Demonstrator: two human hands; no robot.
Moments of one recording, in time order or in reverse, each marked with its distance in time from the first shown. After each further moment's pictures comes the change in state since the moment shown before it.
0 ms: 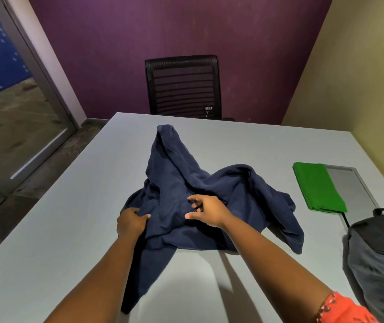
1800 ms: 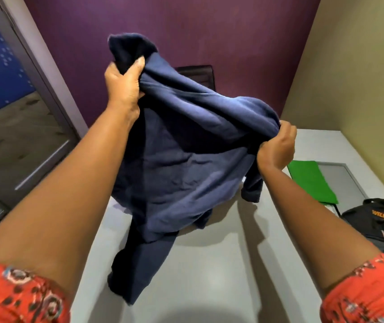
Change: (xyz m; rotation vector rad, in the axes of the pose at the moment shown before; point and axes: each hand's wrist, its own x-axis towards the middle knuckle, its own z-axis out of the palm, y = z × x) left_hand -0.042 0.243 -0.164 -1.193 0.004 0.632; right_hand -0.047 -0.032 -0.134 0.069 1.385 0.206
